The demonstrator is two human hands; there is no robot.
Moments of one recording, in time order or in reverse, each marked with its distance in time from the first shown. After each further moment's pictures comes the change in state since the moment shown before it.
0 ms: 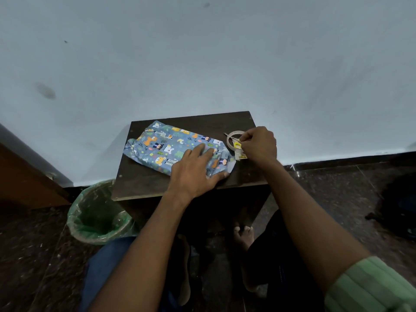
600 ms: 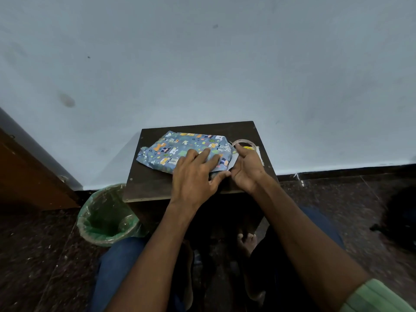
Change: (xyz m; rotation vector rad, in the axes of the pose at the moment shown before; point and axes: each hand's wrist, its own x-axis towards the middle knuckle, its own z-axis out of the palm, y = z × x) left_hand -0.023 0.000 -0.008 0.127 0.471 0.130; right_hand -0.058 -0.034 0.012 1.475 -0.591 0.522
